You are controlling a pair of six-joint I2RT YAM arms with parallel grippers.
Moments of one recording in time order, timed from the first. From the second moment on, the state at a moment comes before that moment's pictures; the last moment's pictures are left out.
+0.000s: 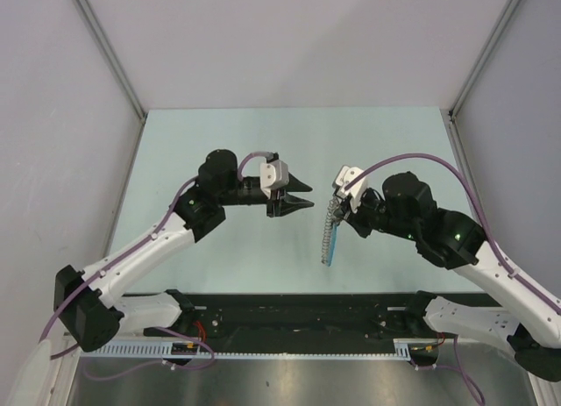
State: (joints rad) left arm -0.72 1.17 1.02 0.05 0.76 0.23; right arm 0.86 0.90 1.16 -0.70 -0.08 -0.24
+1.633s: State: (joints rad) left arm -0.80 1.33 0.99 0.27 0.92 0.04; right arm 0.91 0.87 1.17 -0.70 -0.09 -0.29
